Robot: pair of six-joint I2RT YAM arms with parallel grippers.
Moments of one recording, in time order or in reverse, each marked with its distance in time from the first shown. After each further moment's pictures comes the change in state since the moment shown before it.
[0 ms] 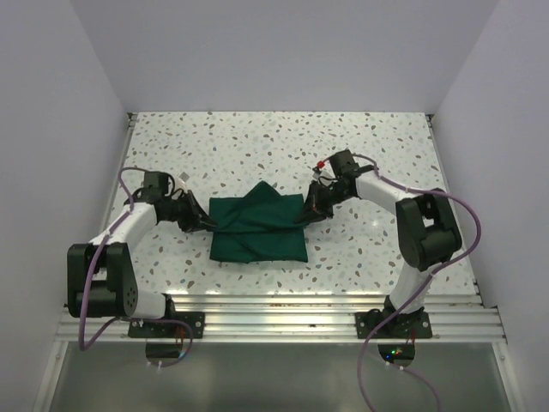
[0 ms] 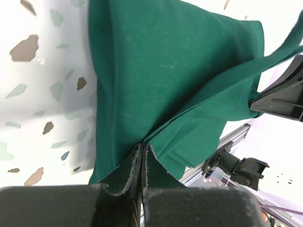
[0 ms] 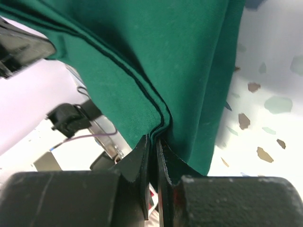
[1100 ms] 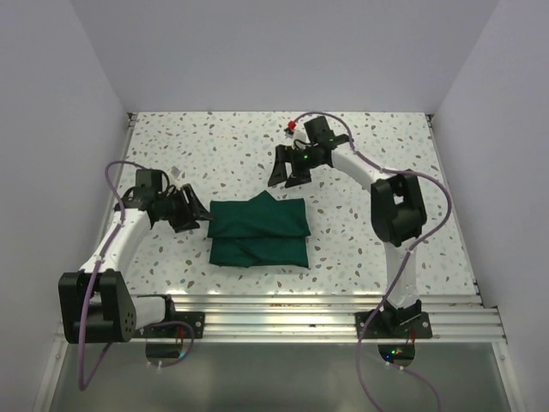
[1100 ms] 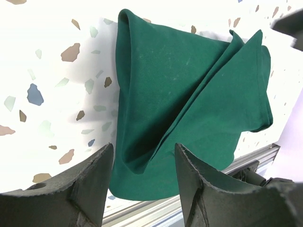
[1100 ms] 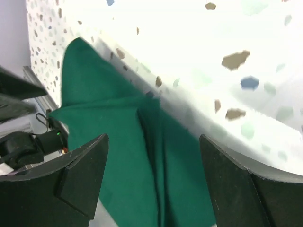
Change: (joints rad) left arm -0.001 -0.152 0.029 -0.106 -0.168 0.040; right arm 0.069 0.273 0.504 -0.003 0.124 -0.266
